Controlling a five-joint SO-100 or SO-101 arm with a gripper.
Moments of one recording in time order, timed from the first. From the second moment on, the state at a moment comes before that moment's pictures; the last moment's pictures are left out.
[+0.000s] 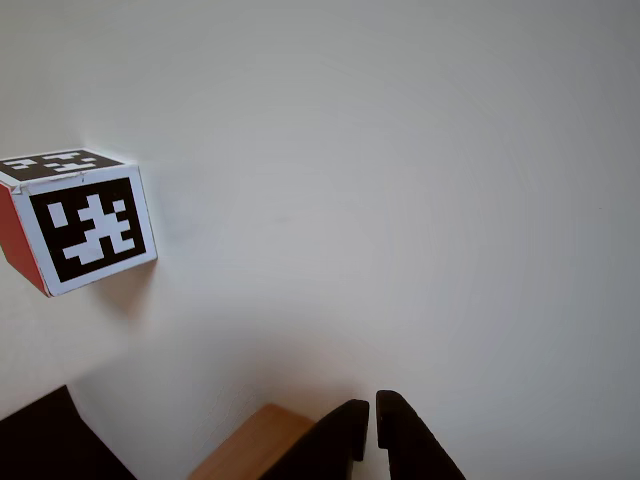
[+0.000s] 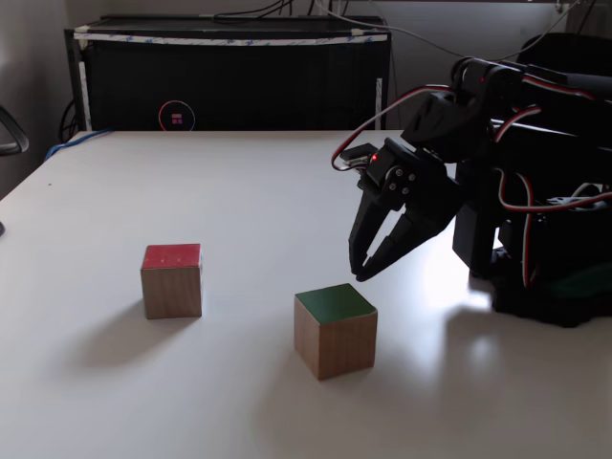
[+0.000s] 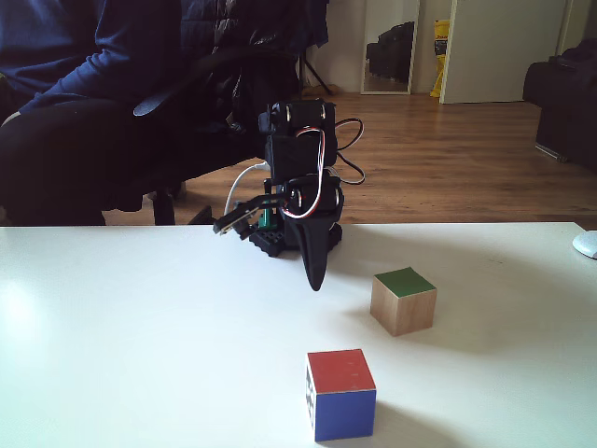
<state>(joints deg) 6.2 188.2 172.7 73.7 -4.2</state>
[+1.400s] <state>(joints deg) -2.5 182.5 153.0 77.3 -16.3</state>
